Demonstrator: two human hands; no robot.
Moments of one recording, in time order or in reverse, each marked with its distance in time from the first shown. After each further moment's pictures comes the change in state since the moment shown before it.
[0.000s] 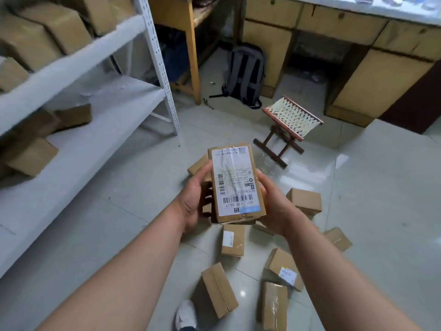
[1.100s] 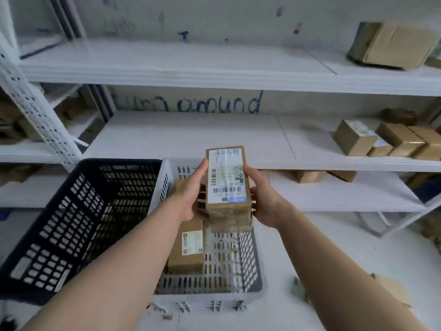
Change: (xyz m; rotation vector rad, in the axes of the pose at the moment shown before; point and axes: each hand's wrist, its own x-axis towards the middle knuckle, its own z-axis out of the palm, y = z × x) left_hand -0.624 -0.195 -0.357 -0.695 0.969 0.298; right_hand -0.301 0.115 0.648 -0.723 -0.910 -0.022
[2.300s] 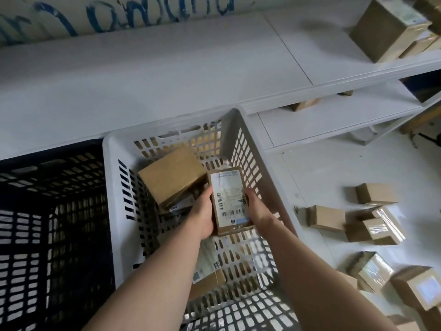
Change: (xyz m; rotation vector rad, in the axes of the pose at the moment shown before) left_hand 0.245 -0.123 -0.019 -0.139 -0.125 -0.480; right_hand 0.198 0.165 0.003 0.241 0.338 0.325
